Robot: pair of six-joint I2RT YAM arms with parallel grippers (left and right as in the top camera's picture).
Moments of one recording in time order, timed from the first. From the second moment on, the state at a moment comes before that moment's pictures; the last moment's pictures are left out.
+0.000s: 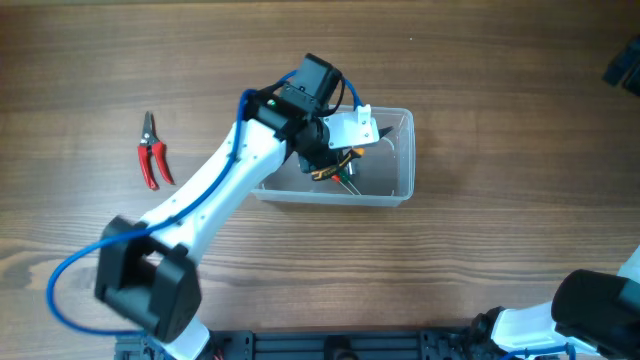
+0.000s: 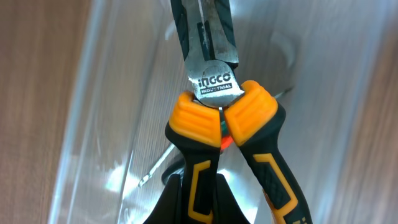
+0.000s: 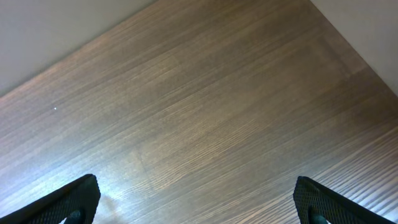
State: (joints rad) left arm -0.57 1.79 1.49 -0.87 0.18 0.83; right arm -0.50 1.66 1.91 -1.17 -0.07 0.08
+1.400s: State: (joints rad) left arm -0.07 1.65 1.63 -1.18 -0.17 -0.13; right arm -0.50 1.66 1.91 -1.17 -0.07 0.08
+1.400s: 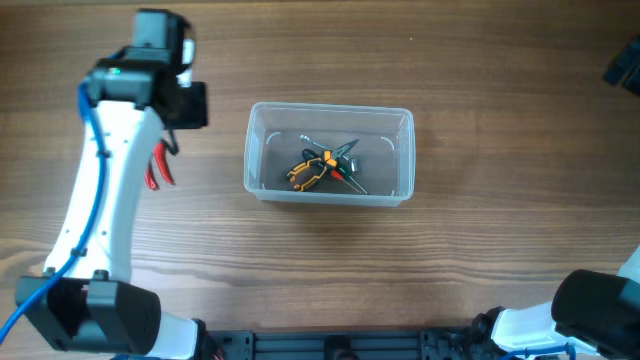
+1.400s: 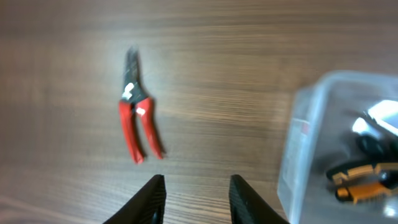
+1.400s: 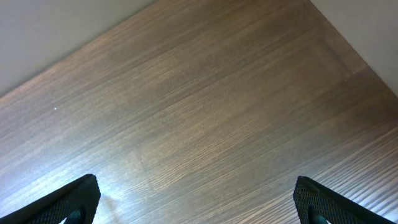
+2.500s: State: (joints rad) left arm 0.33 1.89 1.24 -0.72 0.10 -0.38; right arm -0.50 1.66 1.91 -1.17 -0.07 0.08
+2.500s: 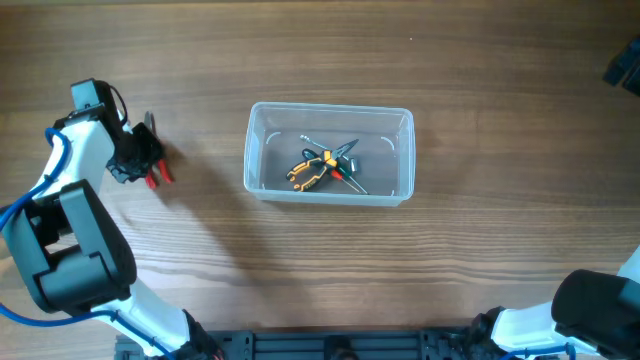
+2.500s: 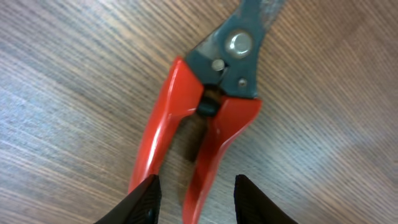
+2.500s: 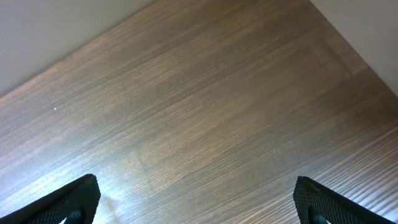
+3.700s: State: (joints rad) left arm 0.28 1.99 1.49 -0.93 0.03 -0.32; right arm -0.50 1.66 1.91 -1.17 -0.07 0.08
